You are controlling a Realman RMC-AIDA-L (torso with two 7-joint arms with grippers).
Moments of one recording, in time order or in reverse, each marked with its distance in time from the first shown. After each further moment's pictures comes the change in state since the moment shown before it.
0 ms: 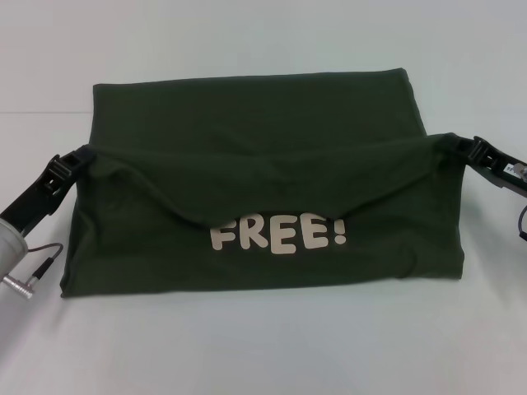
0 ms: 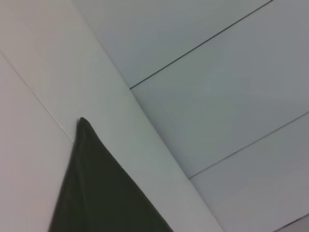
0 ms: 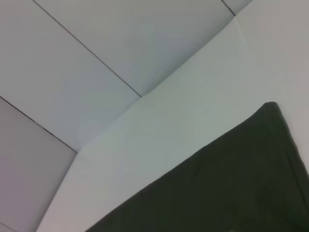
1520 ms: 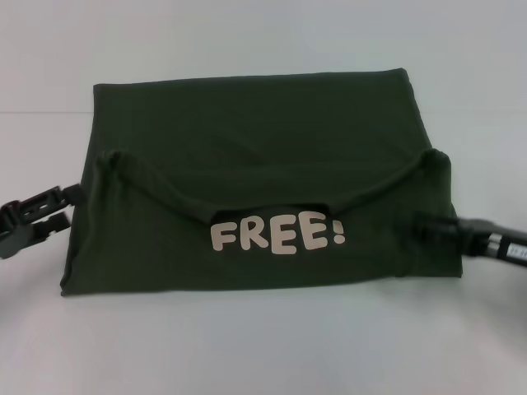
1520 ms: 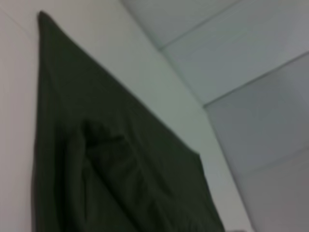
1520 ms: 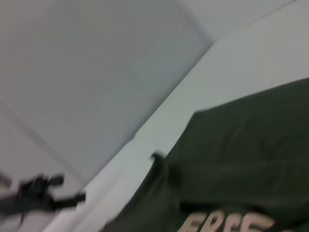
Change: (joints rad) left arm 0.163 0.214 0.432 0.186 0.104 0.373 -0.407; right arm -0.106 -0.084 -0.157 -0.011 -0.123 -0.512 -0.203
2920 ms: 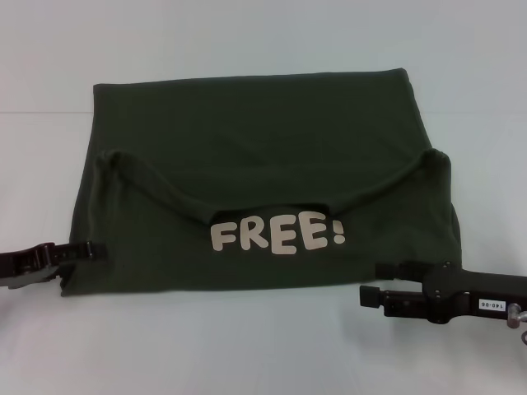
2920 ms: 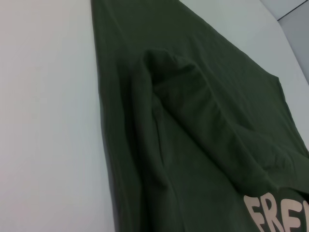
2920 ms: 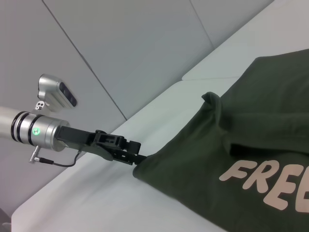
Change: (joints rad) left arm -0.098 -0.011 0.010 0.048 0.365 -0.113 -0.059; right arm -0.003 0.027 -0.116 -0.012 -0.060 -0.057 -0.139
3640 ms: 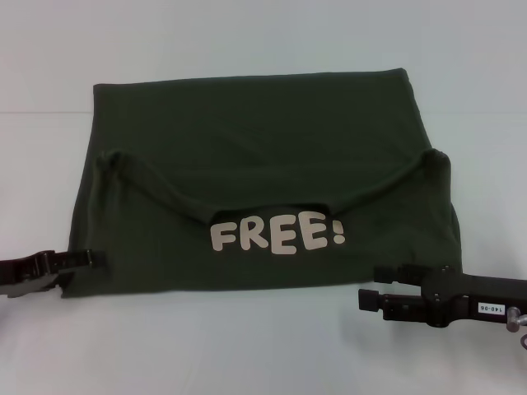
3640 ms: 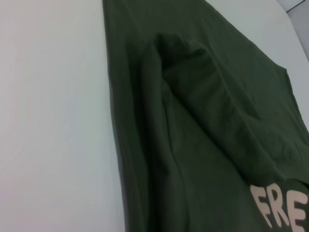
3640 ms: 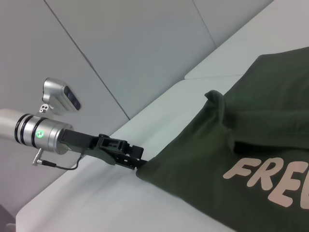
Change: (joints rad) left arm 0.004 0.008 0.016 -0.015 0.009 0.003 -0.025; right arm -0.003 0.002 0.000 0.005 -0.001 -0.006 0.001
